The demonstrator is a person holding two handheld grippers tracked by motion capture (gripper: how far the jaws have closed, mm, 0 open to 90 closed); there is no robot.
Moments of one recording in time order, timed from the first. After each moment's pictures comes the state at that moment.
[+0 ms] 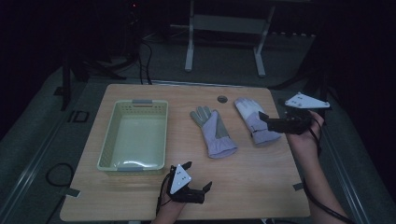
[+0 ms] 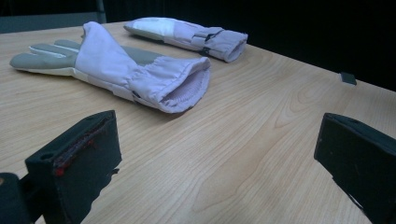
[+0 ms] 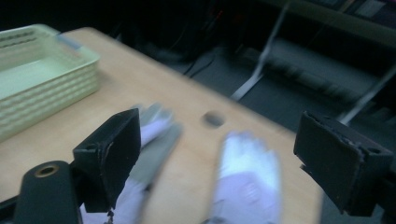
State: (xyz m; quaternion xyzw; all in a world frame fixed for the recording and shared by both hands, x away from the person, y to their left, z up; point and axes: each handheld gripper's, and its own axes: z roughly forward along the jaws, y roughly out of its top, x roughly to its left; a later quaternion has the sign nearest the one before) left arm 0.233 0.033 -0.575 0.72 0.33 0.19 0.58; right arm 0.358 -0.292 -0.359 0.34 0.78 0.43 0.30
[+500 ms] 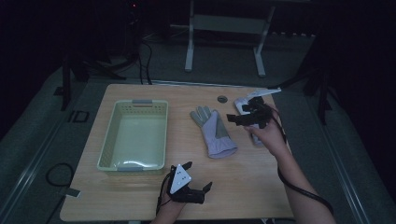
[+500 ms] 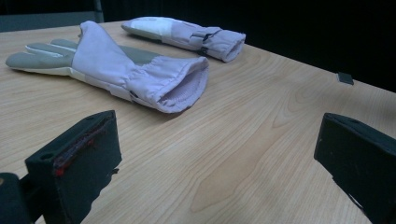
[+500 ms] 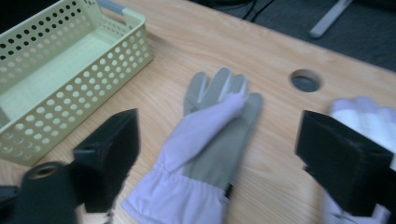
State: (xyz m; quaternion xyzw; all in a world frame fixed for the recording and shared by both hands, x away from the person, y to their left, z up) left arm 0.233 0.033 -0.575 0.72 0.33 0.19 0.58; right arm 0.423 -0.222 -0.409 0.39 0.82 0.39 0.13
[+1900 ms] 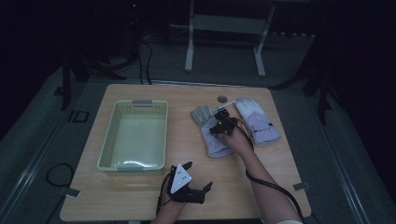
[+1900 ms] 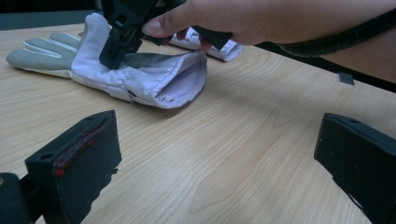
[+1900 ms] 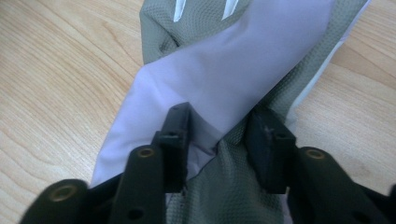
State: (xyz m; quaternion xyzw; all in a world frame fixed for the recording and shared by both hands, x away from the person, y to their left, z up) left arm 0.233 0.032 -0.574 0.72 0.33 0.19 0.58; right arm 0.474 -0.151 -0.531 0.46 0.85 0.23 0.10
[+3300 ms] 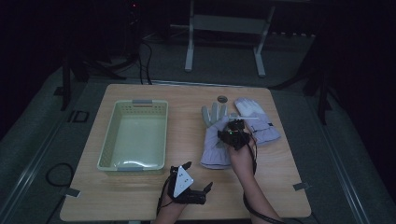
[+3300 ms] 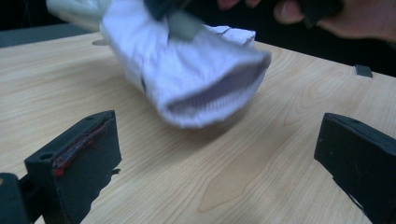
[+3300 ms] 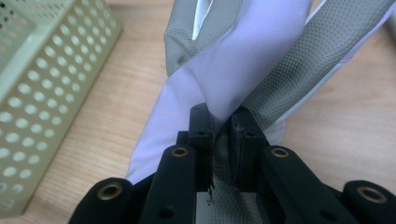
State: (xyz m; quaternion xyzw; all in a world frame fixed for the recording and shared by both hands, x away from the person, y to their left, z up) left arm 0.227 0.028 -0.574 0.73 0.32 0.23 0.56; right arm 0.376 -0.167 -0.479 0.56 0.74 0.35 0.13
